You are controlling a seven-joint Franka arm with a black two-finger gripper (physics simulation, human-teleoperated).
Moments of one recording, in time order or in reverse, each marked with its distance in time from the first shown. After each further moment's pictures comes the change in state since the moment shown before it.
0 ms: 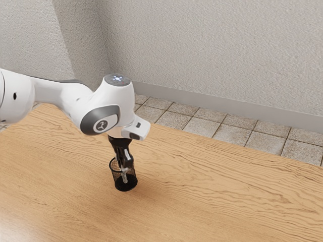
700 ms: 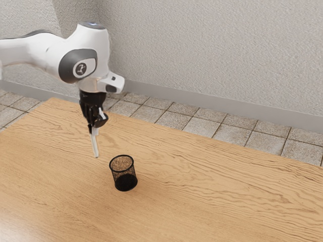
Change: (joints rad) arm -0.051 -0.096 0.172 0.245 -0.068 -0.434 -0.004
